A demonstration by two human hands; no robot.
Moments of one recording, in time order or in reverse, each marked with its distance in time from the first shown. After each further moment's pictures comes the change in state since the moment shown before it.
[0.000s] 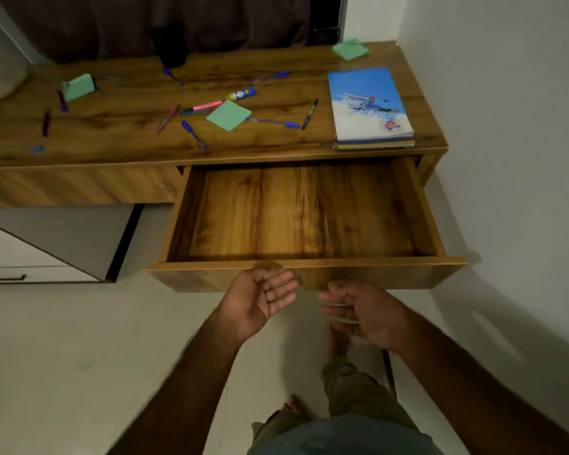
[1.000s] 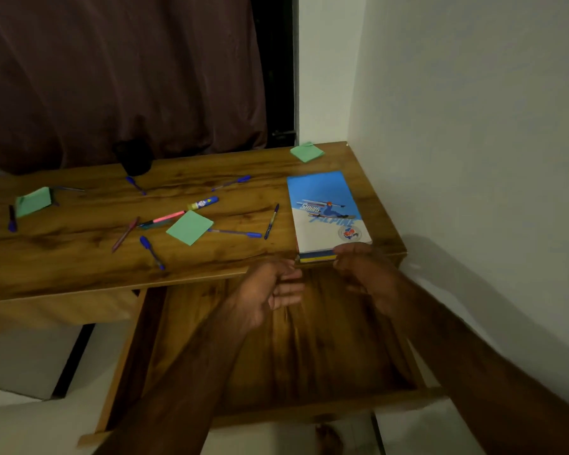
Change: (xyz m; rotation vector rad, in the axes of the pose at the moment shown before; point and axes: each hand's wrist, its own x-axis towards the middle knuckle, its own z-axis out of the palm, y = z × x) left_hand 0.078 0.162 0.198 0.464 -0.070 0.165; right_hand 0.039 -0.264 -0.046 -0.150 0.359 -0.436
